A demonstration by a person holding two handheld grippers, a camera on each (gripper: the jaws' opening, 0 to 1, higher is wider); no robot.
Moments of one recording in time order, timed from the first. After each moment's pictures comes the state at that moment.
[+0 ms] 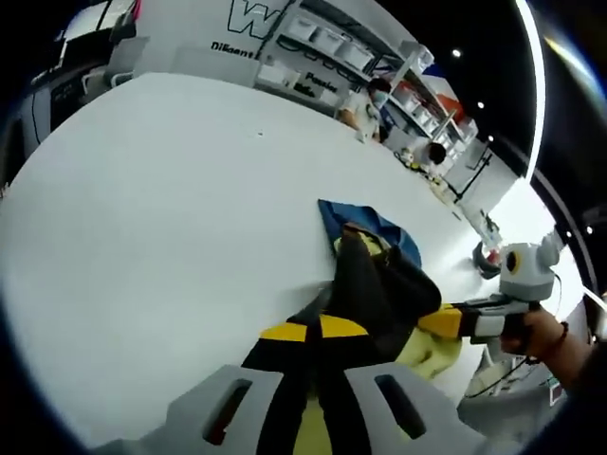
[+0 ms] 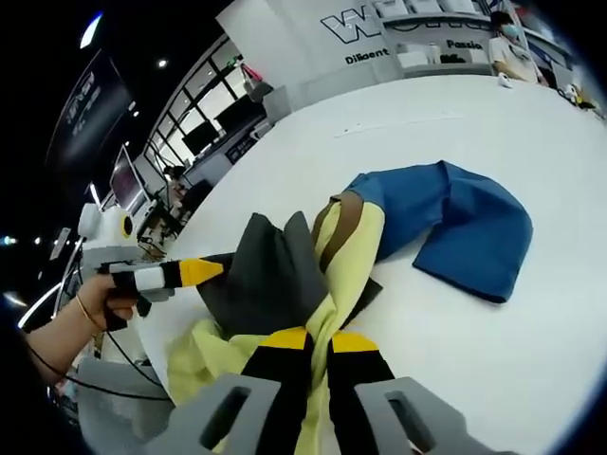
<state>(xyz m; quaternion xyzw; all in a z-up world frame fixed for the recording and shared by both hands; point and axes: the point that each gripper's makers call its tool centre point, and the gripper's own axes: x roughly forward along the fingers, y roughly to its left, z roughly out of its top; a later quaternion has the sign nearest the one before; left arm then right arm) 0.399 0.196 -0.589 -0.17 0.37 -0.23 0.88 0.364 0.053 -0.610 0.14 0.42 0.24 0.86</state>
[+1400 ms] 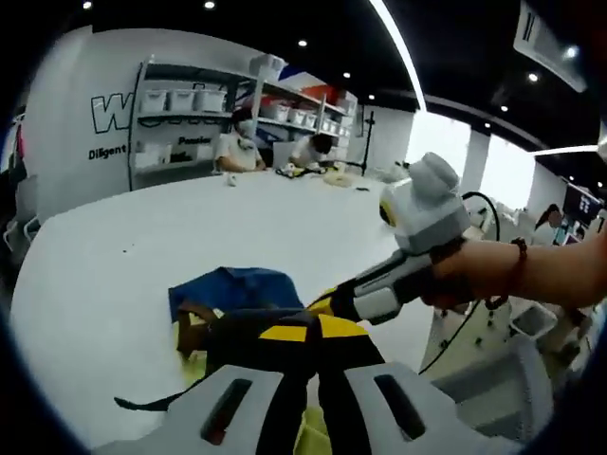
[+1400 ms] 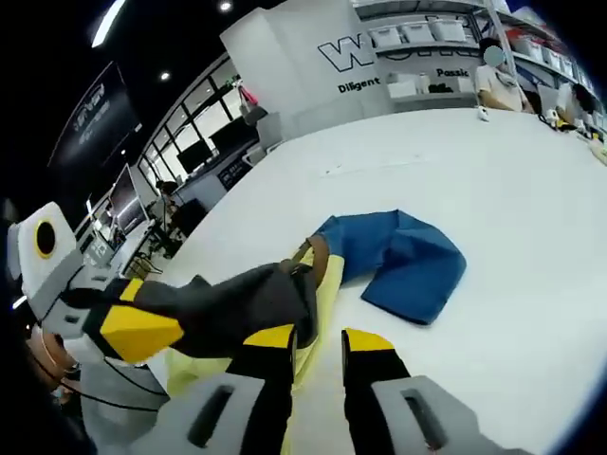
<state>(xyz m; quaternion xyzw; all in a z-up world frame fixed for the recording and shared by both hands) 0.322 0.037 -0.498 0.02 0.23 -0.44 0.87 0.355 -0.010 -0.556 0.12 0.37 0.20 0.90</state>
